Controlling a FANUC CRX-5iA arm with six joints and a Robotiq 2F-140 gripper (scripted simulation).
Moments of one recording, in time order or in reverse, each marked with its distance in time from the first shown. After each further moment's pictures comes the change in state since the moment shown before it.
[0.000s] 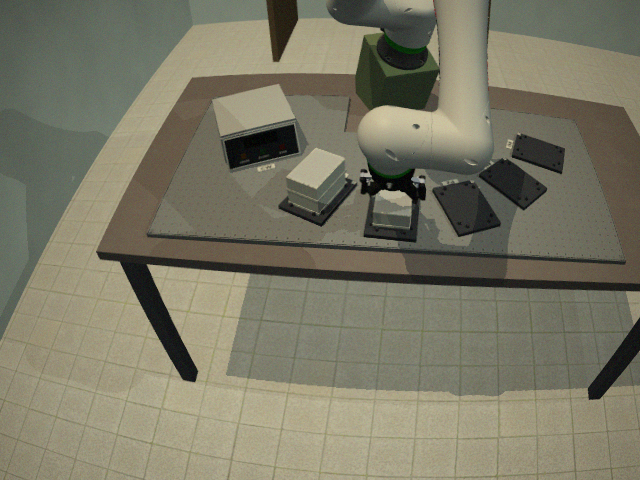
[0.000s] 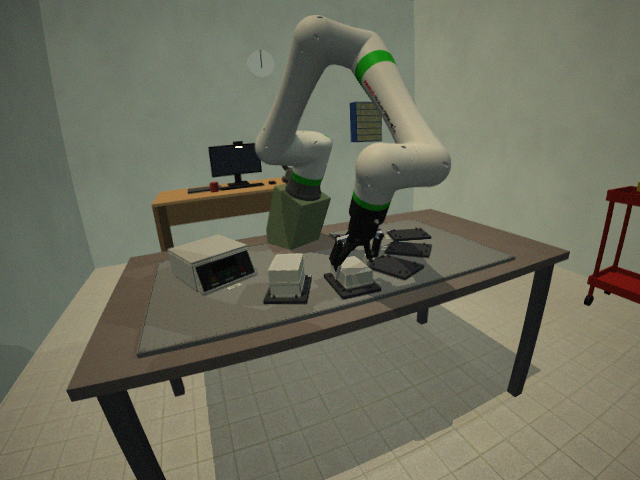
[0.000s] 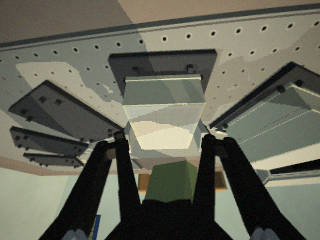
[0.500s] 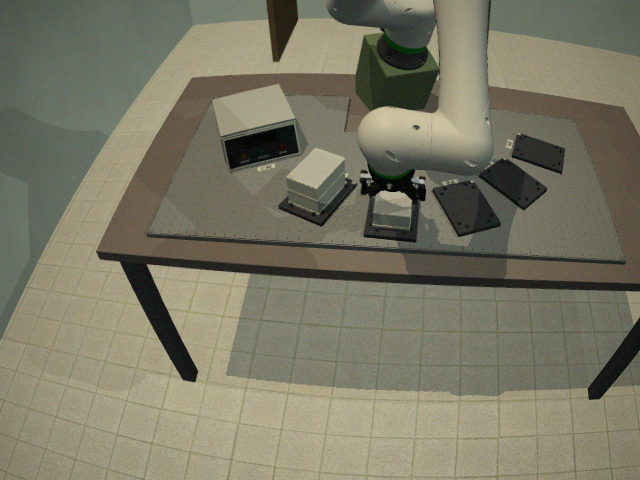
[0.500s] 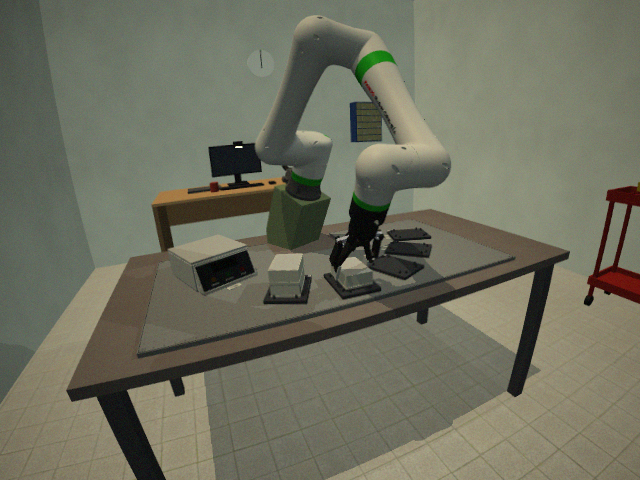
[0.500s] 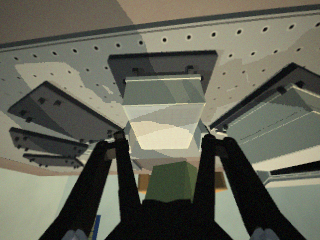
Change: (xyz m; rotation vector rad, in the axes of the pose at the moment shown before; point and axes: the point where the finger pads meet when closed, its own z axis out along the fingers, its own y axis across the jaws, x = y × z) arm 0.001 0.000 0.002 0.000 0.000 0.000
